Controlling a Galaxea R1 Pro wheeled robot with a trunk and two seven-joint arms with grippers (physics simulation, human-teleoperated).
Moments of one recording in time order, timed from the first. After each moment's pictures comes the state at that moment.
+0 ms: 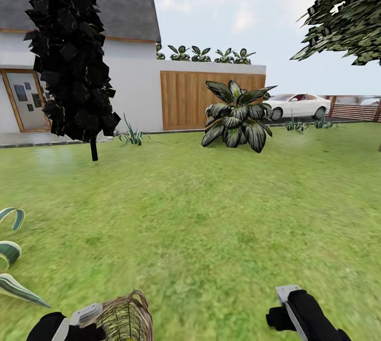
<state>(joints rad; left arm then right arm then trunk) -0.25 0.17 0.16 -0.82 0.29 0.86 -0.03 -0.26 -0.14 0.05 -1.03 0.04 0.94 0.06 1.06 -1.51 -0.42</state>
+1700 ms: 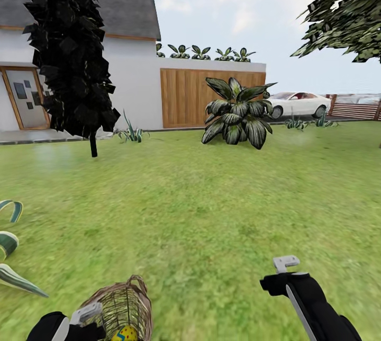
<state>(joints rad) -0.25 0.17 0.16 -0.83 0.29 0.86 -0.03 -0.26 -0.13 0.03 -1.25 0.05 0.86 0.05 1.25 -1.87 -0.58</state>
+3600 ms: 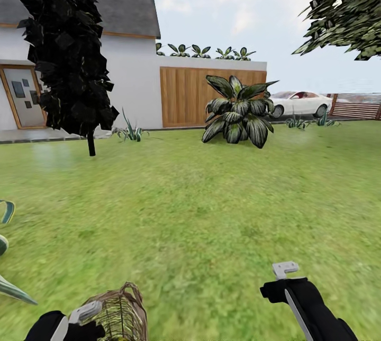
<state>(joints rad) -0.25 0.17 0.16 -0.84 0.29 0.86 -0.03 -0.26 -0.13 0.04 -1.20 0.05 0.86 0.05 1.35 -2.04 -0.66</state>
